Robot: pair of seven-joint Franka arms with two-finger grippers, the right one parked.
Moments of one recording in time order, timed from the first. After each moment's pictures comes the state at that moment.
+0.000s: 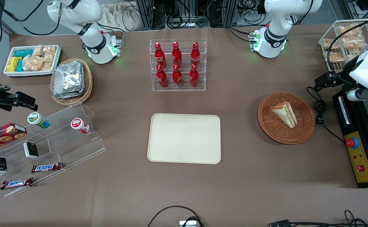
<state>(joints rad) -0.06 -0.02 0.01 -1.61 -0.02 1.51 -0.07</state>
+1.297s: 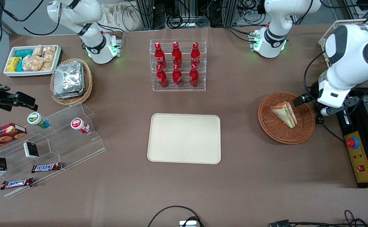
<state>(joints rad) -0.06 -0.11 0.01 -2.20 0.01 2.00 -0.47</state>
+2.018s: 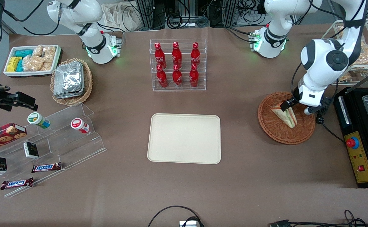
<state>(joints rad) -0.06 -0.09 0.01 -2.54 0.01 2.47 -0.53</state>
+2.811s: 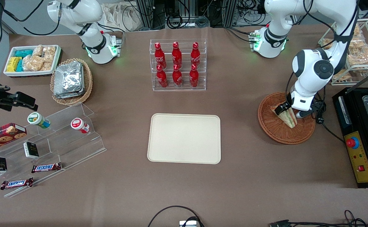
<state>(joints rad) -0.06 0.05 0.01 -2.59 0.01 2.67 -0.54</state>
